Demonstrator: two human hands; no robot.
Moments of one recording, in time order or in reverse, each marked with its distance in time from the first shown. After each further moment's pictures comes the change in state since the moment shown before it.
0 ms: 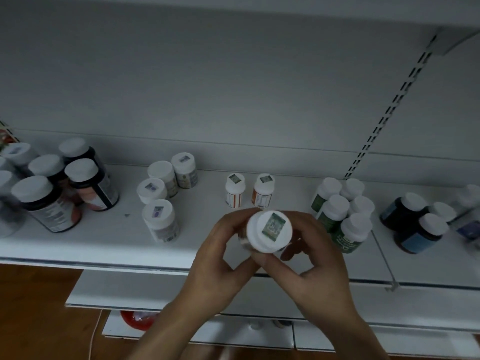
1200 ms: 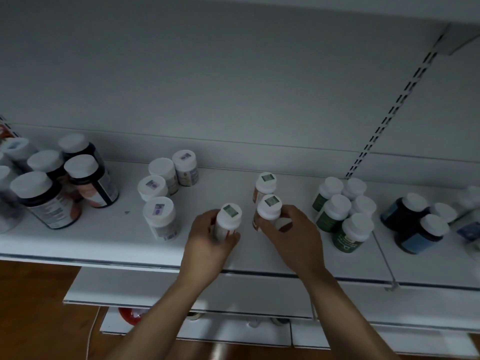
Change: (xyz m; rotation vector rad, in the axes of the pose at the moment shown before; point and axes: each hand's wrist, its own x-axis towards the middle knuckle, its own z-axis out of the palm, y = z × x) left_hand 0.019 -0.070 -0.010 0.179 0.195 -0.432; right_hand 0.037 0.084 0.020 -0.376 -0.040 0.440
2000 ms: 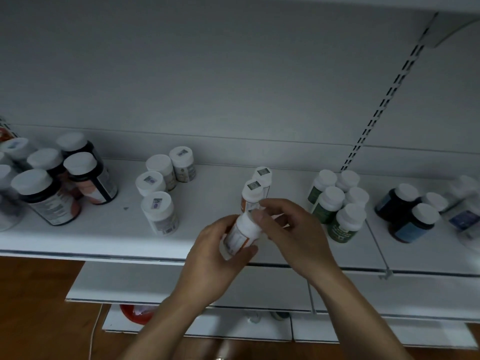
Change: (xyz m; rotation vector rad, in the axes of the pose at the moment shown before) left_hand -0.047 0.030 -0.007 0.146 -0.146 0.195; right_hand -0.034 -0.033 -0.032 0.284 -0.106 -0.114
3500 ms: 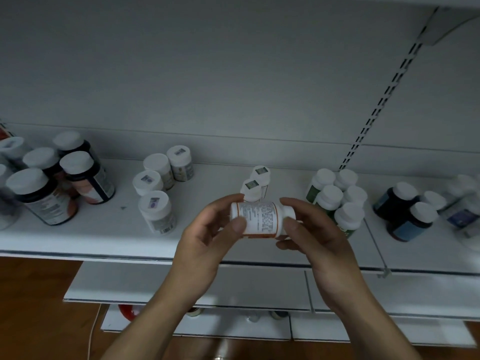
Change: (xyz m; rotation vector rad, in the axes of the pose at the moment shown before) left_hand 0.002 0.039 -0.019 -0.642 -0.032 0.048; right_hand -0.030 -0.010 -0.023 0.470 -0.008 0.008
